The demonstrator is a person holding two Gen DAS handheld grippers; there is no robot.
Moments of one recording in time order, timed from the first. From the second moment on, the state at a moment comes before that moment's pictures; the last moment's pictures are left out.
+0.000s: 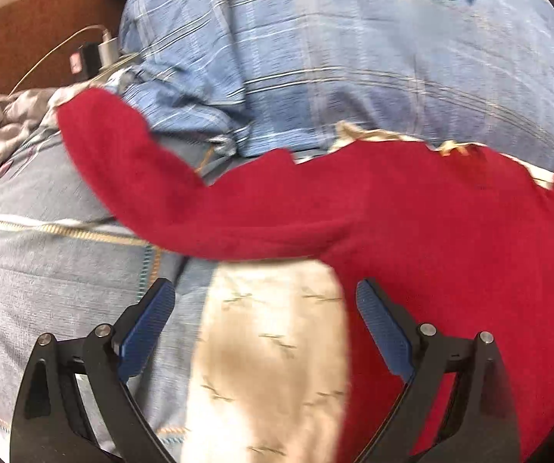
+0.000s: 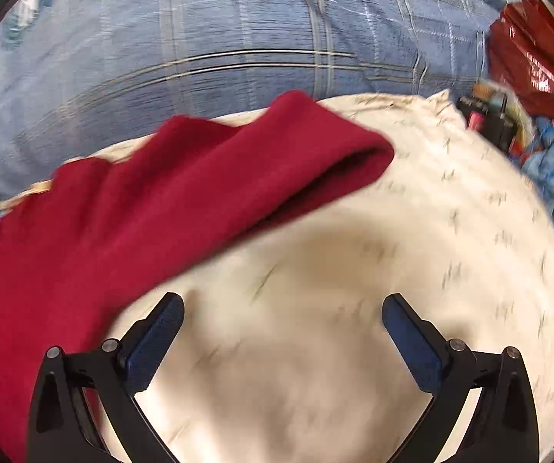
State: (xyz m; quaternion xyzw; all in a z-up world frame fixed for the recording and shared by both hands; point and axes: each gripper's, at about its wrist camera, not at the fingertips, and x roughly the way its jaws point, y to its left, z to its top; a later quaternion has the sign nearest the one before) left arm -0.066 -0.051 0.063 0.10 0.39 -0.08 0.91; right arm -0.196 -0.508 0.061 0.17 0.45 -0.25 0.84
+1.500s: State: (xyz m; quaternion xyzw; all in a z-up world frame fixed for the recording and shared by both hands) left arm -0.066 -0.078 0.084 0.04 0.40 -0.12 0.91; right arm -0.111 -0.270 0.102 0.07 0.41 -0.08 0.91
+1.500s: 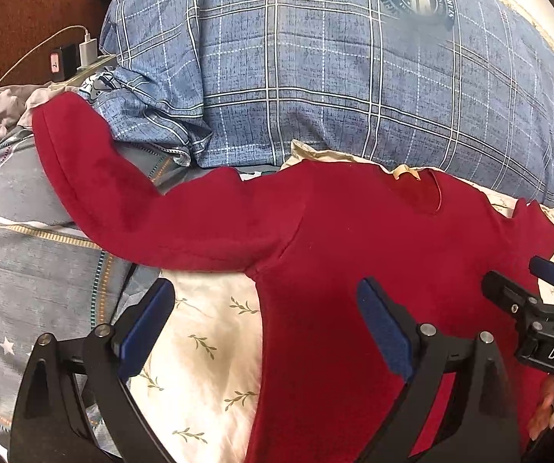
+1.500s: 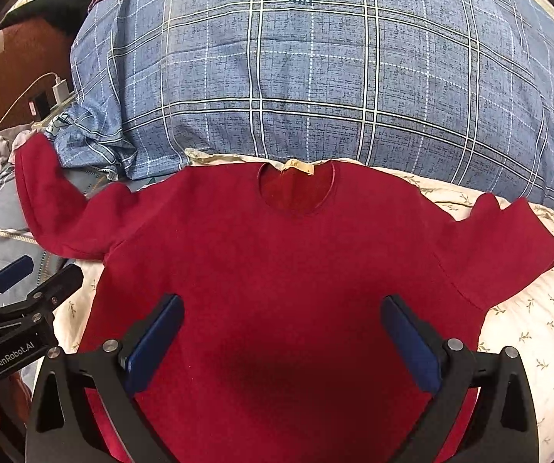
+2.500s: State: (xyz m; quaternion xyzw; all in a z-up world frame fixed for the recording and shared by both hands) left arm -0.057 -0.085 0.073 0.04 0.41 -0.12 0.90; right arm -0.098 -0.273 0.090 0.07 0.42 -0.10 0.90
